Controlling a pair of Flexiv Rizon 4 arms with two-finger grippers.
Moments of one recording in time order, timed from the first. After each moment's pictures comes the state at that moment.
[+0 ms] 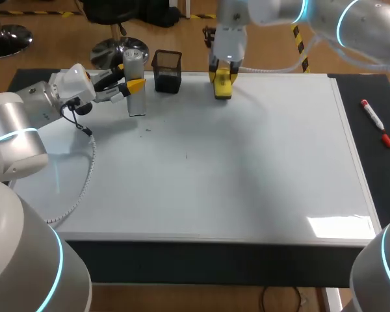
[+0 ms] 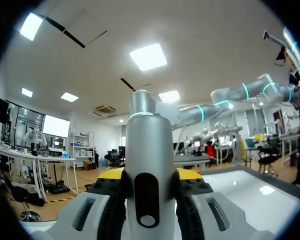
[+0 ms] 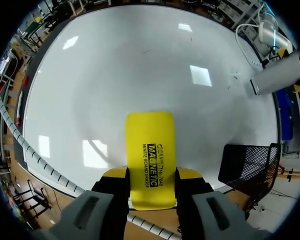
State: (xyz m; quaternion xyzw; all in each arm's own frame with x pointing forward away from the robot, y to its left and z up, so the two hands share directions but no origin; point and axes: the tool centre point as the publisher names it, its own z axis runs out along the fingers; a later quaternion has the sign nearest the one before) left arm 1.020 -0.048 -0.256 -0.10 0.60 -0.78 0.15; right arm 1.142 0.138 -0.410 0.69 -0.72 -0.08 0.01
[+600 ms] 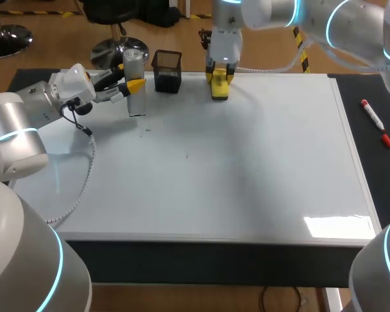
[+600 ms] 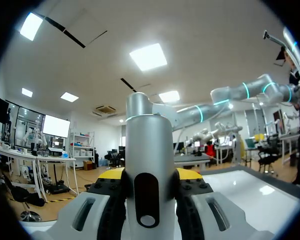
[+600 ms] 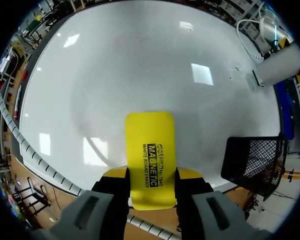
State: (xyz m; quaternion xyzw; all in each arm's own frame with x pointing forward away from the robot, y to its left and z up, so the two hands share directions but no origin) left arm 1.020 -0.048 -0.256 -0.10 0.60 -0.78 0.15; right arm 1.158 0.145 -0.424 0.69 -0.72 -0.07 0.01
